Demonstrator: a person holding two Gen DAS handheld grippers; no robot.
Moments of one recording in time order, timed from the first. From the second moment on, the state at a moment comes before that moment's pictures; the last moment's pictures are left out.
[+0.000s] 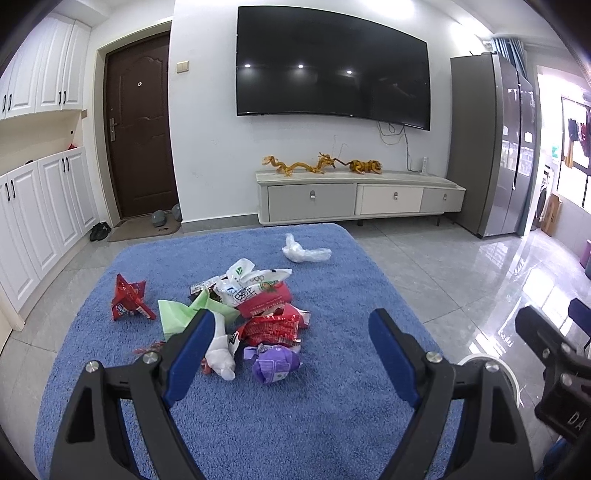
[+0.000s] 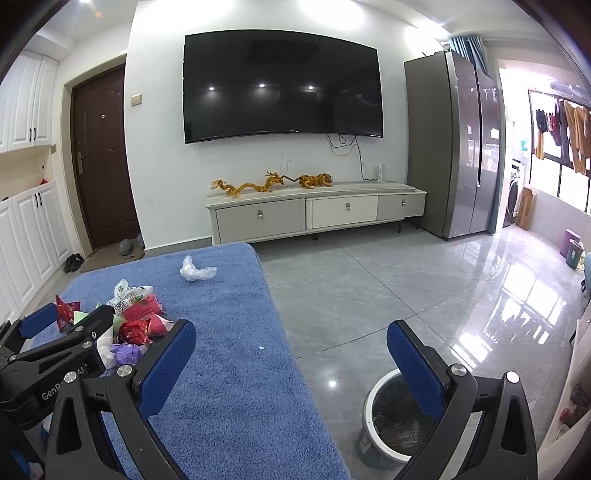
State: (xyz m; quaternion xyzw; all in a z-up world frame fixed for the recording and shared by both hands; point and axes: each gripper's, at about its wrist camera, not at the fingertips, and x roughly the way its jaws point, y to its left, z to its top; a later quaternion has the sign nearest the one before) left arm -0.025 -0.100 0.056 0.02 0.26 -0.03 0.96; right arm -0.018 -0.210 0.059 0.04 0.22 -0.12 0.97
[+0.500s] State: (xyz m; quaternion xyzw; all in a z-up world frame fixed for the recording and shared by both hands) left arm -0.016 -0.089 0.065 0.02 0.24 -0.05 0.97; right arm -0.007 -0.221 0.063 0.07 0.20 -0.12 0.97
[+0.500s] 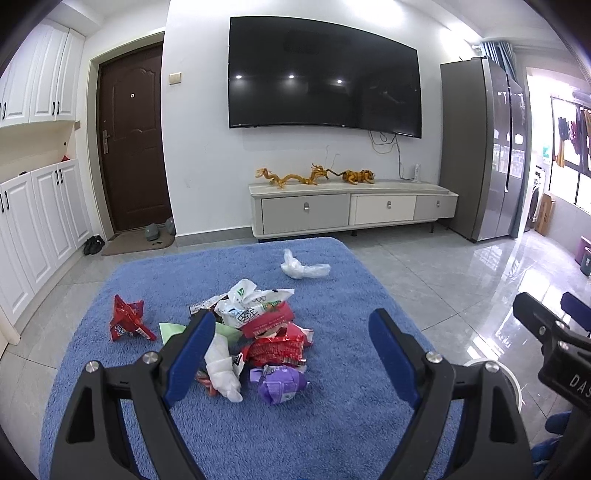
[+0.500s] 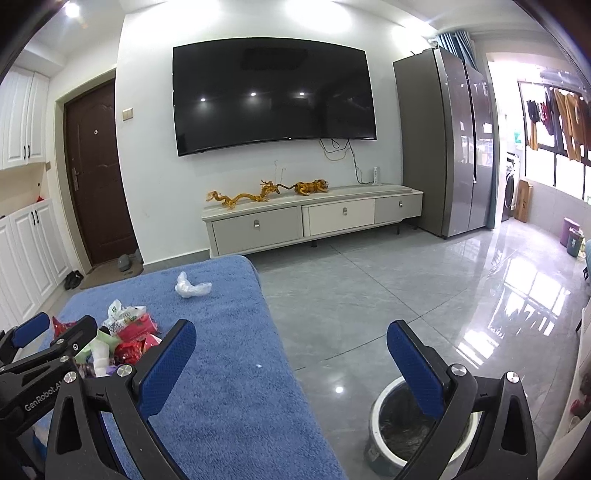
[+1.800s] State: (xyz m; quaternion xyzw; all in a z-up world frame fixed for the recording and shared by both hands) left arm 0.006 0.119 0.011 -0.06 0.32 0.00 0.94; right arm 0.095 -0.118 0.014 0.06 0.36 0.11 0.93
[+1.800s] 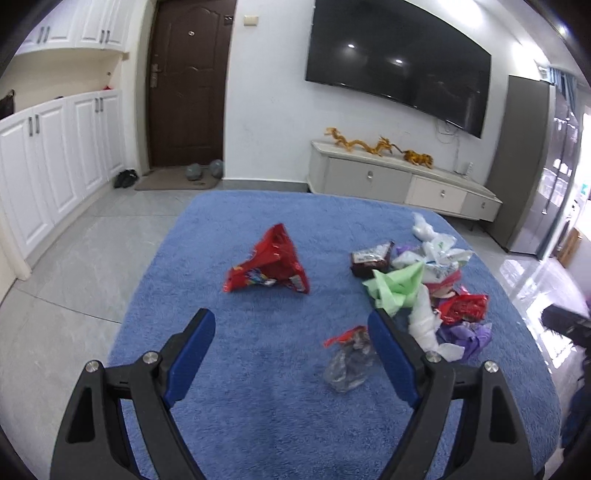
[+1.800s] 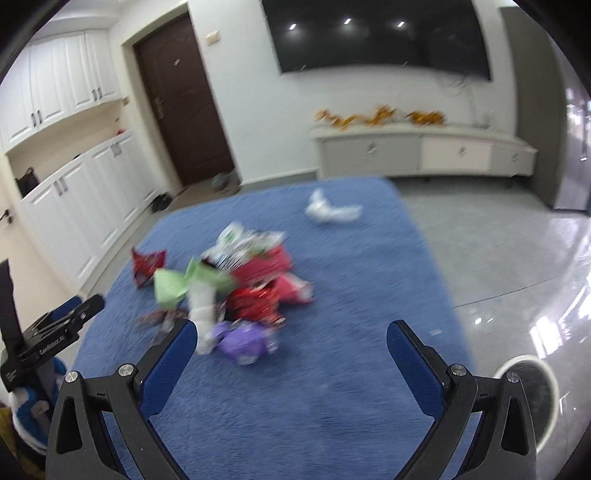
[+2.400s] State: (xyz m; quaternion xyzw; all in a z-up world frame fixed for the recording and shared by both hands) left arm 0.089 0.066 -0.021 -0.11 0.42 -0.16 0.89; right arm 0.133 -0.099 -0.038 0.10 0.43 0.18 0.88
